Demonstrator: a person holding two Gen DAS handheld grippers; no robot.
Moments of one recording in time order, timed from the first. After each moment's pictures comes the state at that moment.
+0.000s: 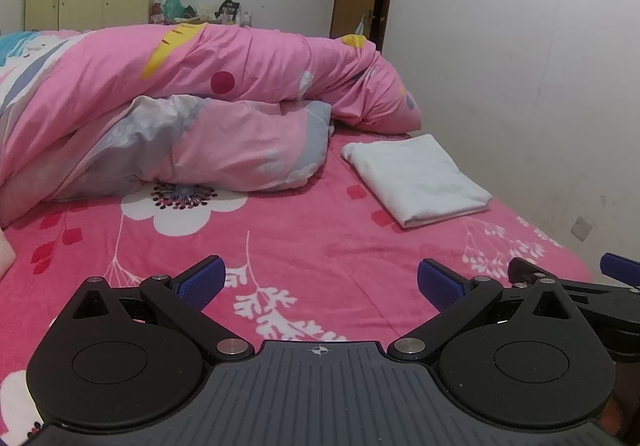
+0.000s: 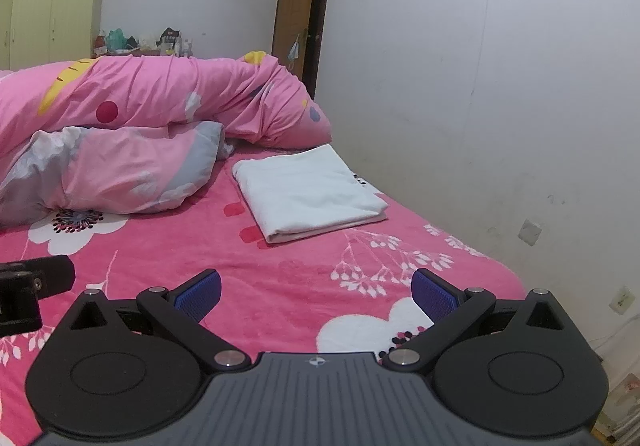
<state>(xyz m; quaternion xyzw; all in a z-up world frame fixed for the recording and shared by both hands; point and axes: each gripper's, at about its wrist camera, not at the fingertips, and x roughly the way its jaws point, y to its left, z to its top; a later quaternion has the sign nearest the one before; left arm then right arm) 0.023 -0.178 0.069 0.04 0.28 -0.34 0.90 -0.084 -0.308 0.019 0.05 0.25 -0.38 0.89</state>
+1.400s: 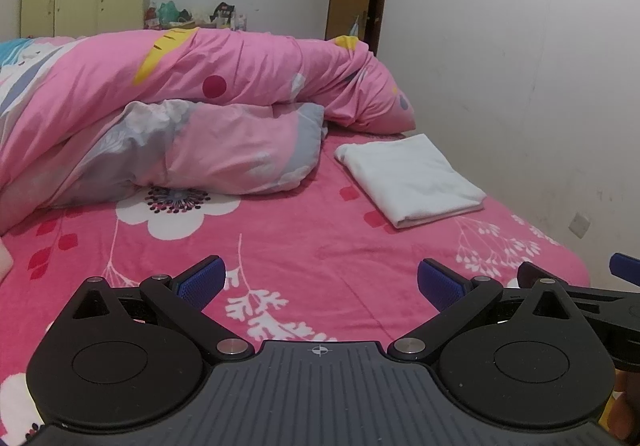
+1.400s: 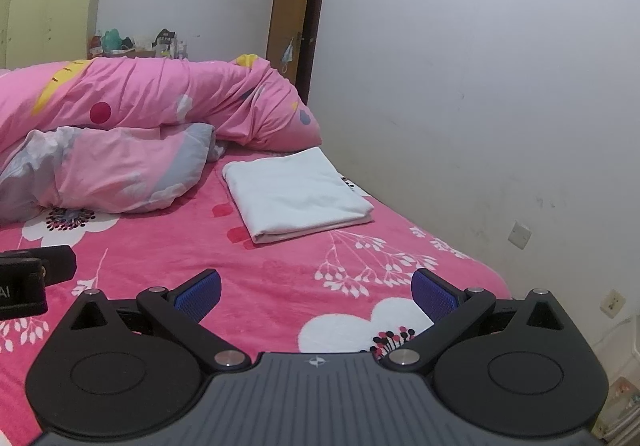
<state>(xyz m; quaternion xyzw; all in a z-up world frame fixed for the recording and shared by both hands) 0.018 -0.183 0.073 0.06 0.28 -0.34 0.90 -0.099 -0.311 0.022 0.04 0.25 -0.39 0.89</state>
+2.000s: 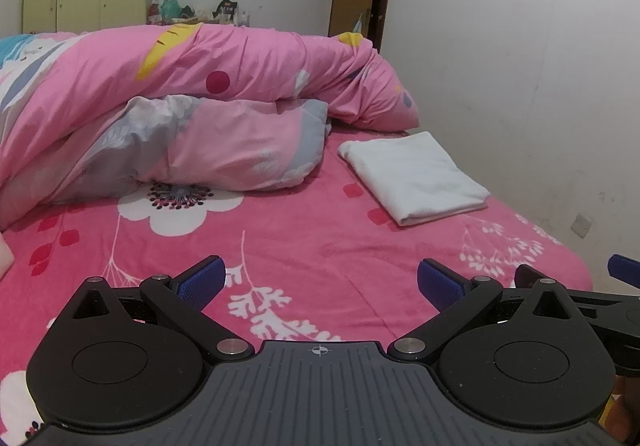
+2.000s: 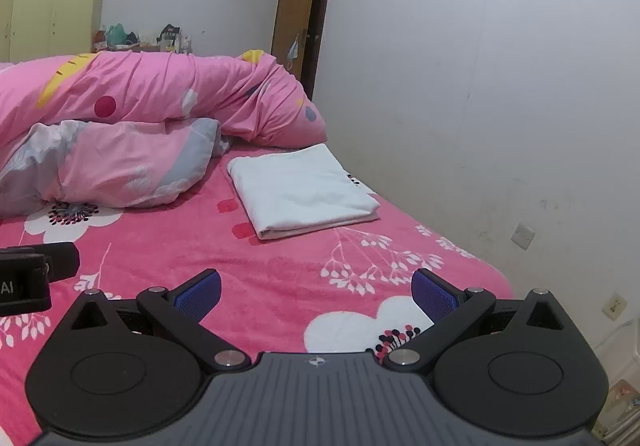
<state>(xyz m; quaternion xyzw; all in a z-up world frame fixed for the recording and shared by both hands) 0.021 -0.181 0.070 0.05 0.28 -0.33 0.90 -0.092 -0.307 0.019 0.04 0.26 -0.38 0.89</state>
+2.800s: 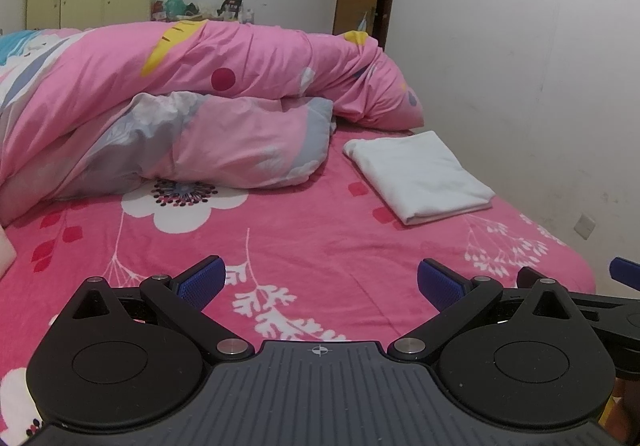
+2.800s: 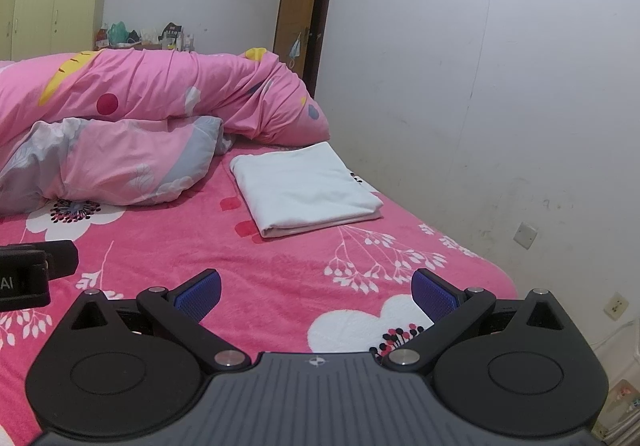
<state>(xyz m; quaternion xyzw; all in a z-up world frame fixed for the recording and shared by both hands) 0.024 -0.180 0.067 0.05 0.29 -0.33 0.90 -0.090 -0.306 0.018 0.04 0.26 -0.38 0.89</state>
